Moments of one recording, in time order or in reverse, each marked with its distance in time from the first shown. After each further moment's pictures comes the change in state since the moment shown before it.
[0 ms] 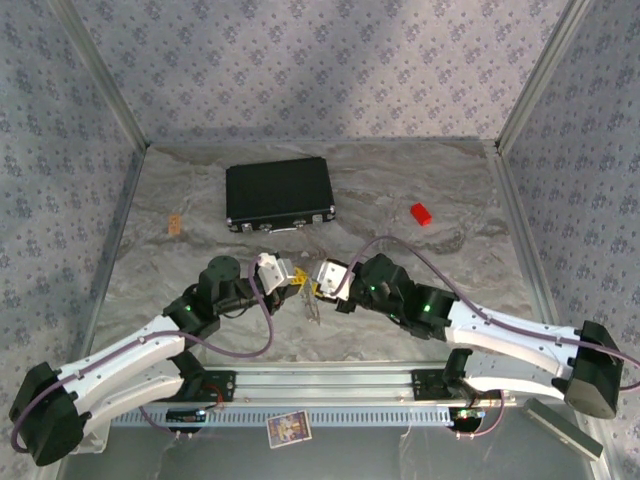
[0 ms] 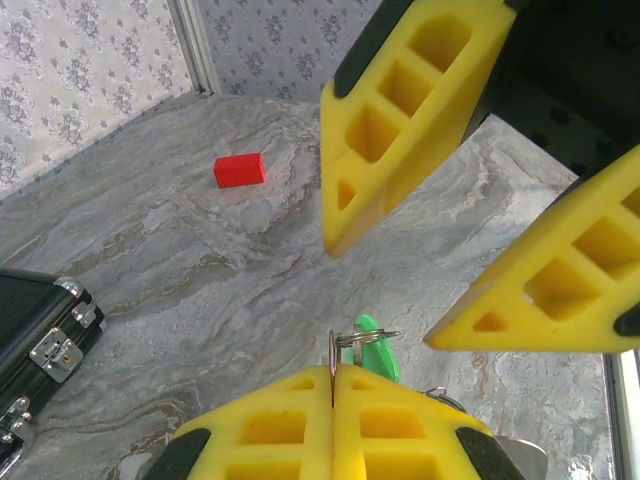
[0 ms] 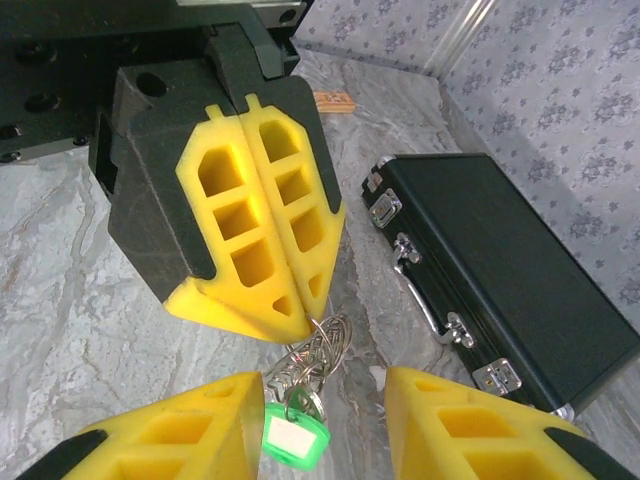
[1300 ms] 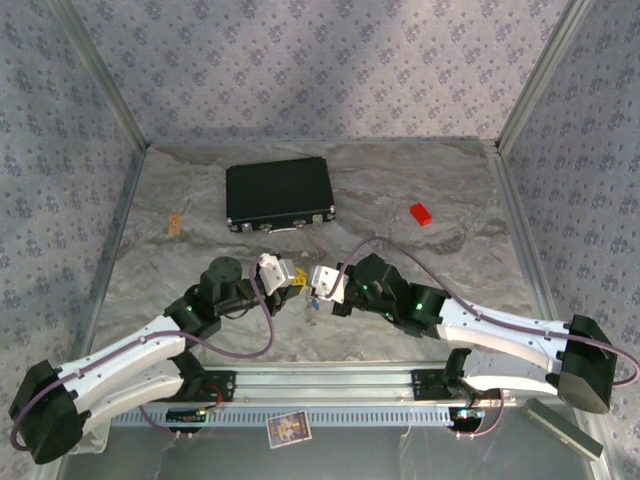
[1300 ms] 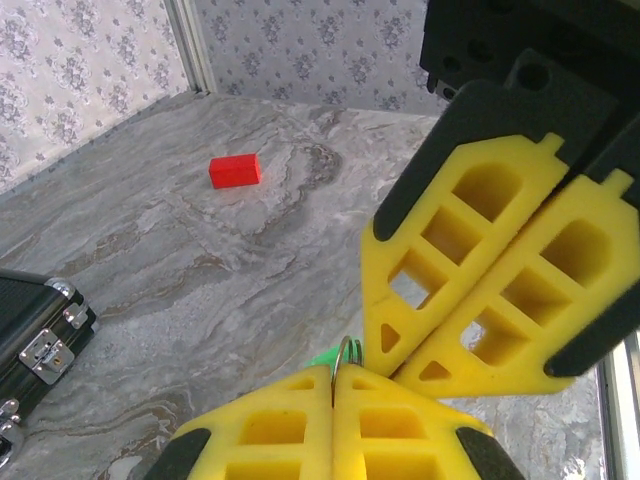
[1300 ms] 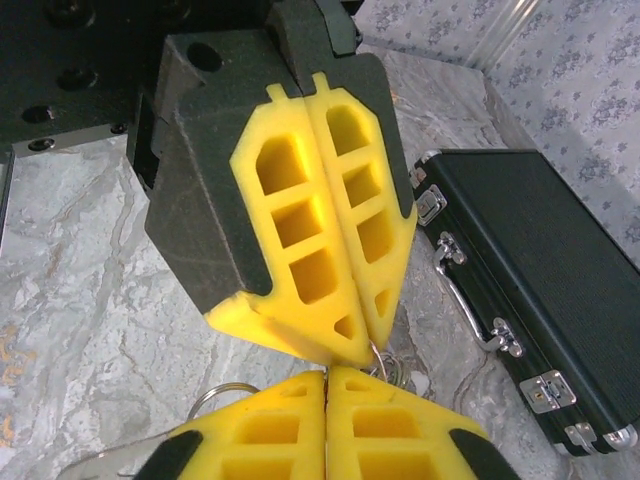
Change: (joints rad) left arm -0.010 0.006 0.000 0.011 -0.014 -0.014; right arm 0.000 0.047 0.000 0.008 -0.076 0.005
